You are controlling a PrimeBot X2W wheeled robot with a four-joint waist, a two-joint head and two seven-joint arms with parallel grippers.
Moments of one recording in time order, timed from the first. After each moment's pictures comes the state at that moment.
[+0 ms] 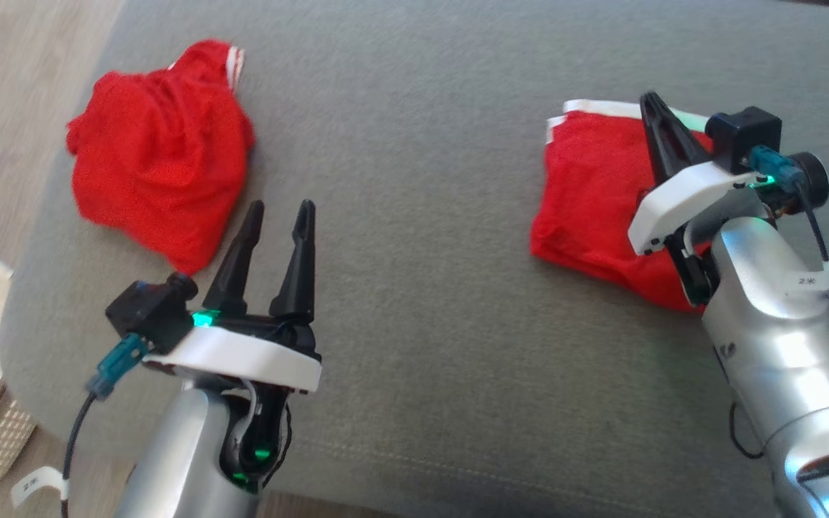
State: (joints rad) left arm -0.21 0.04 -0.31 0.15 -0.50 -0.05 -0.25; right arm -0.80 -0.14 0.26 1.01 0.13 0.13 -0.23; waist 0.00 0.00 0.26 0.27
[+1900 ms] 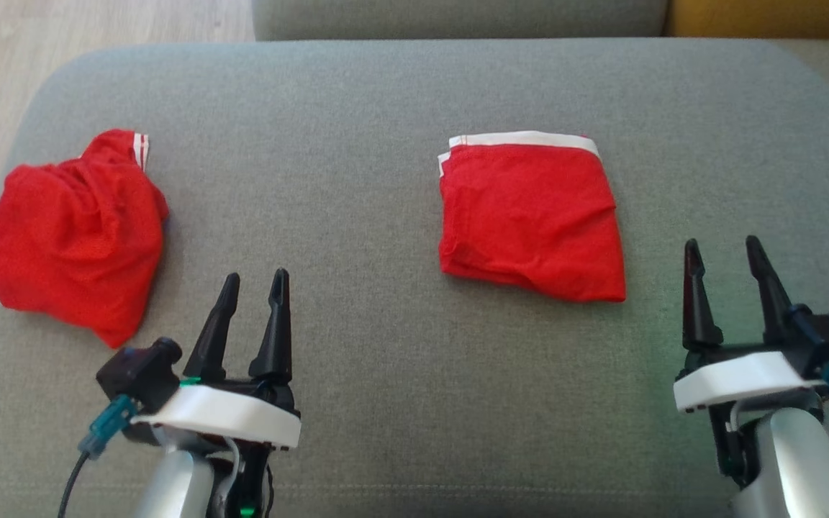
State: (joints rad) left arm -0.07 0.04 -0.24 0.16 -0.46 -0.04 -0.25; right arm -0.14 -0.05 -0.06 0.29 0.04 0.13 -0.25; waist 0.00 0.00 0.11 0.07
